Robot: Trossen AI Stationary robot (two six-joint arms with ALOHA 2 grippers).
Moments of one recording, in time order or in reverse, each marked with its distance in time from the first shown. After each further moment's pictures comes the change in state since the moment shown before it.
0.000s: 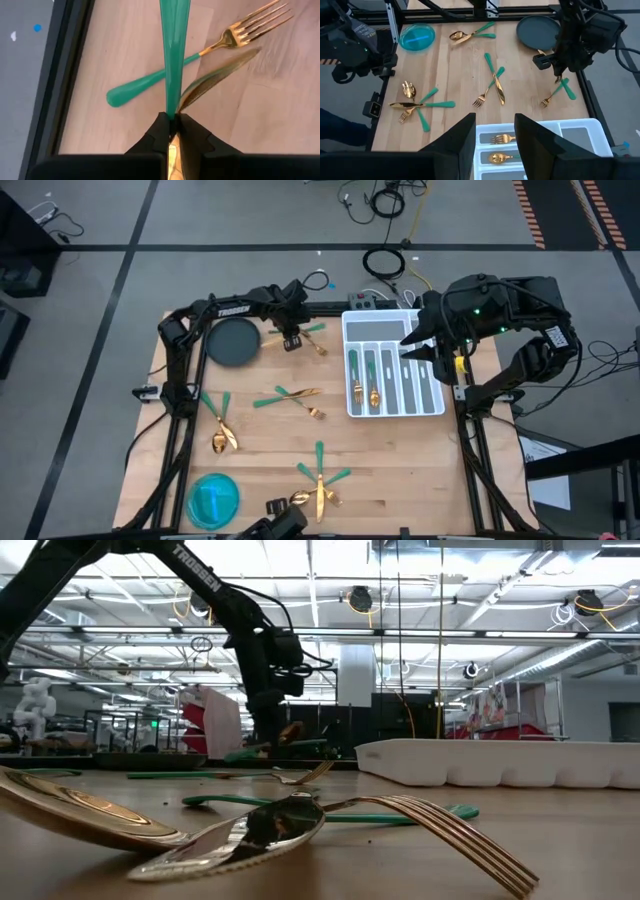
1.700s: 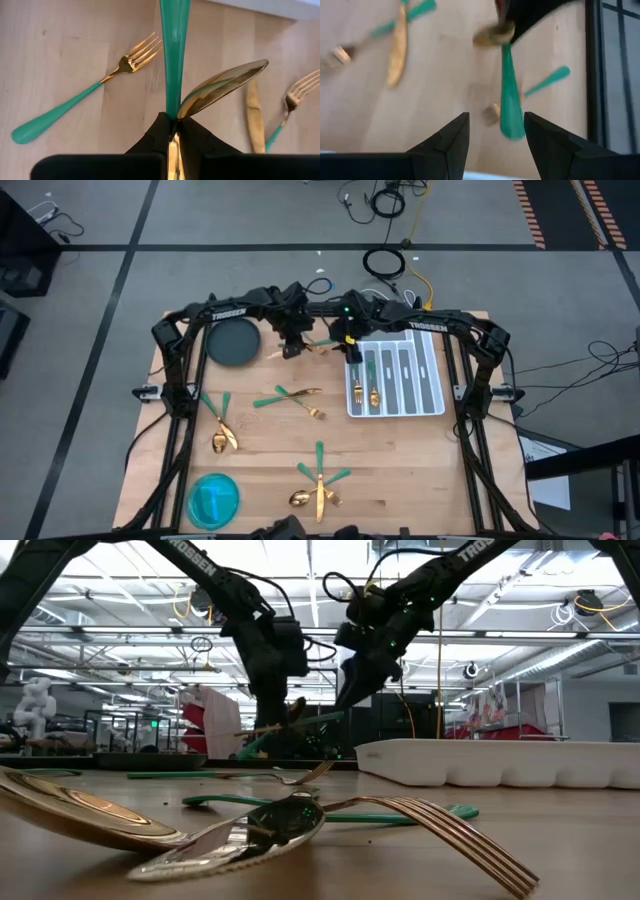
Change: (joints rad) left arm -0.042 -0.065 -0.005 -0.080 0.311 0.029; right arm -0.478 0.344 -0.951 1.121 -0.241 -0.723
